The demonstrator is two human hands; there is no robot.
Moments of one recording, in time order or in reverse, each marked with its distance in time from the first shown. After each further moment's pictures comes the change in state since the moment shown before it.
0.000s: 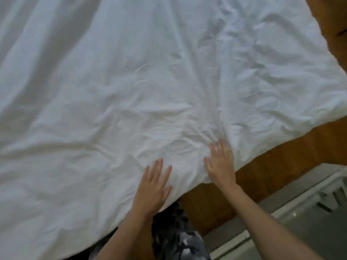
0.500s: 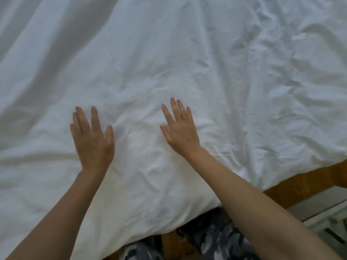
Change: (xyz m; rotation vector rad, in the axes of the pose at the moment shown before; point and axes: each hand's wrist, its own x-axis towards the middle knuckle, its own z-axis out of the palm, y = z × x) left_hand 0.084 -0.180 -0.083 -0.071 0.528 -0.670; right_hand 0.153 -0.179 -0.034 -0.006 0.122 -0.517
